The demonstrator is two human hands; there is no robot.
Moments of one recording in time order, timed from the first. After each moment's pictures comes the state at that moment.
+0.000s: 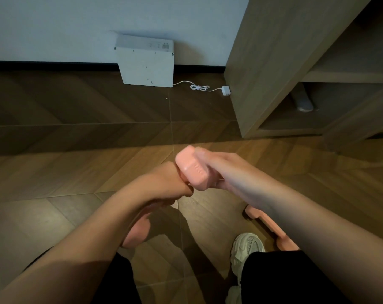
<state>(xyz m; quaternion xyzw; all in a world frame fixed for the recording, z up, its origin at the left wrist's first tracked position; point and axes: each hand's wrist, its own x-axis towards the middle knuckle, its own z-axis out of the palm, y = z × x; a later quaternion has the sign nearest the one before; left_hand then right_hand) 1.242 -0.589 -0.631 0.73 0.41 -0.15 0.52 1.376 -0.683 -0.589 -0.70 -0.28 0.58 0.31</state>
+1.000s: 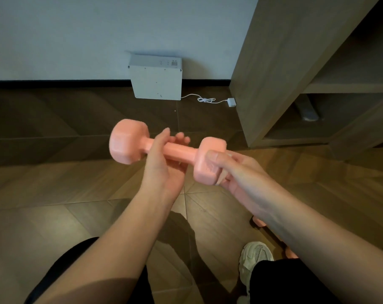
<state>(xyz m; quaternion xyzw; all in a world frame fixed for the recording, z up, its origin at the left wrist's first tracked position) 1.252 -0.591 -0.598 0.05 0.38 0.40 0.83 1.366 -0.693 -0.576 -0.61 -0.19 0.57 0.51</state>
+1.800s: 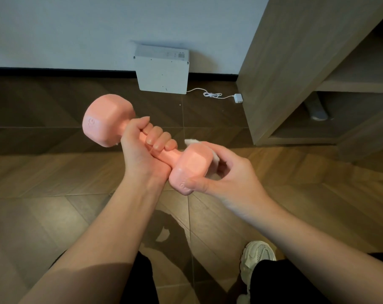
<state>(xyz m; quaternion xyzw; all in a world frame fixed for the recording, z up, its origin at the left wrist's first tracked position) 1.227 -0.569 -0.597 0.06 0.31 0.48 0.82 1.341 -0.688 -0.593 -0.63 -0.44 0.44 0.47</state>
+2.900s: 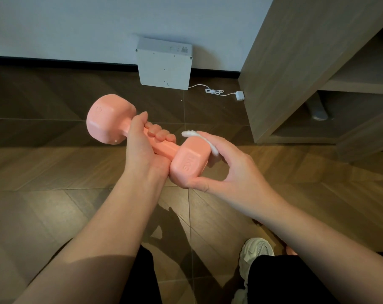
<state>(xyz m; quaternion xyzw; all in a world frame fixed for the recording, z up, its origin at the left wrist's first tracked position) 1.222 -0.563 -0.595 -0.02 0.42 0.46 0.78 1.339 -0.682 -0.589 -0.66 -0.57 0.34 0.35</state>
